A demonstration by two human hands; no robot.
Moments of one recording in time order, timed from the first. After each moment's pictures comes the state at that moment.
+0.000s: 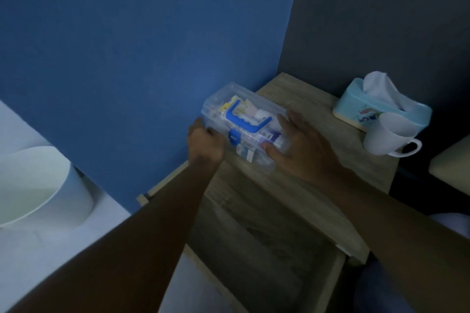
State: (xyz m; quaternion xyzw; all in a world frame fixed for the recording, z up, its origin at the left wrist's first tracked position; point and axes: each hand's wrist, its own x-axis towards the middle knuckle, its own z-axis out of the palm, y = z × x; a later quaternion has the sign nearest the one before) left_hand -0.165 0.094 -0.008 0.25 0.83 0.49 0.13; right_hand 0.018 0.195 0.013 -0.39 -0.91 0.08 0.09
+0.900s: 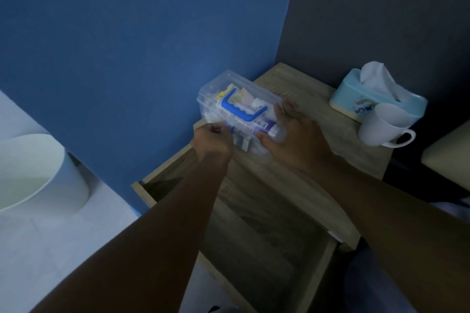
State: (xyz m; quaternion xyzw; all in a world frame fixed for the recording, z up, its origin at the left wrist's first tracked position) left_hand -0.129 0.102 -0.016 0.06 0.79 0.57 0.22; right_hand 0.015 0.195 0.012 -0.37 -0.92 0.03 0.10
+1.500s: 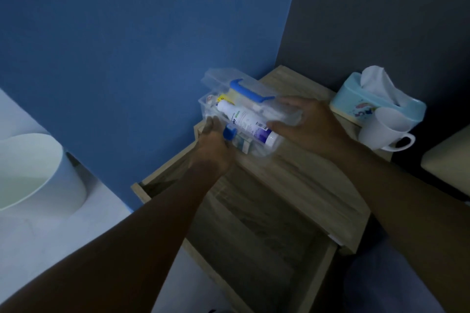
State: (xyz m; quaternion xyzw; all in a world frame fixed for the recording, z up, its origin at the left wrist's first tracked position) left_hand -0.140 0.082 -0.019 0.39 0.85 0.32 0.18; right_hand 0.024 0.210 0.053 -0.34 -0.87 0.29 0.21
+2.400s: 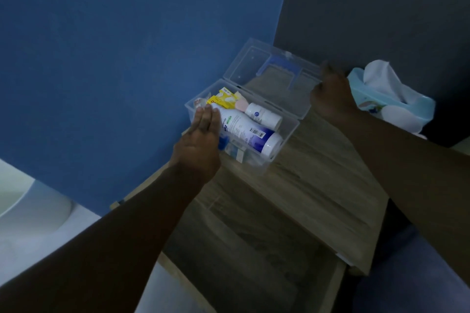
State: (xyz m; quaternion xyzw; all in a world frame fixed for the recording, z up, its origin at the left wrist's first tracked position) left_hand -0.169 0.096 -0.023 0.54 0.83 0.13 0.05; right_hand 0.006 0.313 0.039 -0.51 -0.82 0.15 0.22
